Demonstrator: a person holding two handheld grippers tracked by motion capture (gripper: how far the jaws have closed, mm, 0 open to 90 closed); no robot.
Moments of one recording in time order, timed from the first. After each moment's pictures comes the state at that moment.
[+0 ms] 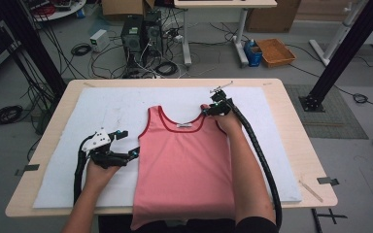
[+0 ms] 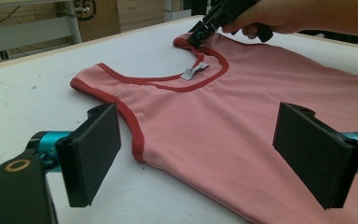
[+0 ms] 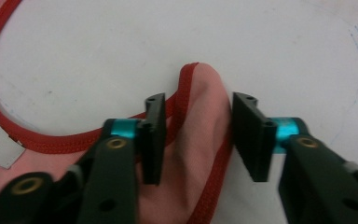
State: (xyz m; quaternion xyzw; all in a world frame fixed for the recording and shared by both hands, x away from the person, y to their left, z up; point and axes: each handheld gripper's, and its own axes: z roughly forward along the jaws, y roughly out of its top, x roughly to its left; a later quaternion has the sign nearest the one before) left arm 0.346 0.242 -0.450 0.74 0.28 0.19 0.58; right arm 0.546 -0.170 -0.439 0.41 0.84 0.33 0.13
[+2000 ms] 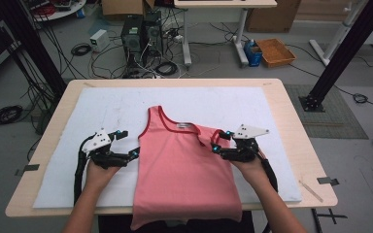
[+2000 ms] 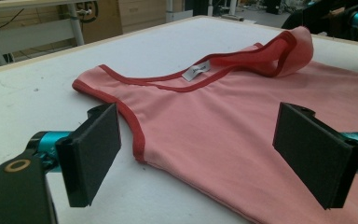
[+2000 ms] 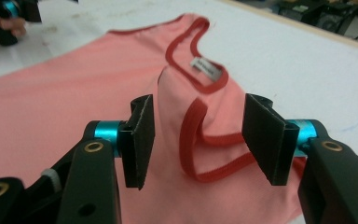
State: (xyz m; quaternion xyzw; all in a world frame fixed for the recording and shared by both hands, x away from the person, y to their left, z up) left arm 0.344 0.241 -0.450 0.74 0.28 0.20 0.58; right arm 0.353 -0.216 -0.417 0.28 0.80 0.50 0.17
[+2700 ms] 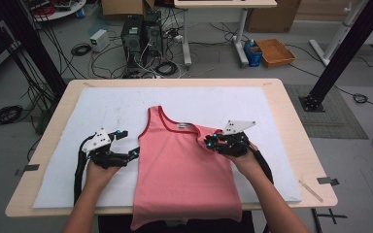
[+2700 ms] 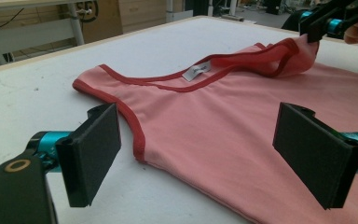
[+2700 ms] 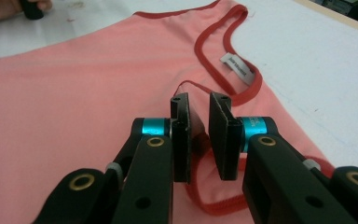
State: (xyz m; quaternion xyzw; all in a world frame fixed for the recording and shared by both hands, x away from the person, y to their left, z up) left arm 0.344 0.241 -0.450 0.74 0.28 0.20 0.58; right arm 0.370 -0.193 -0.416 0.22 0.84 0.47 0.13
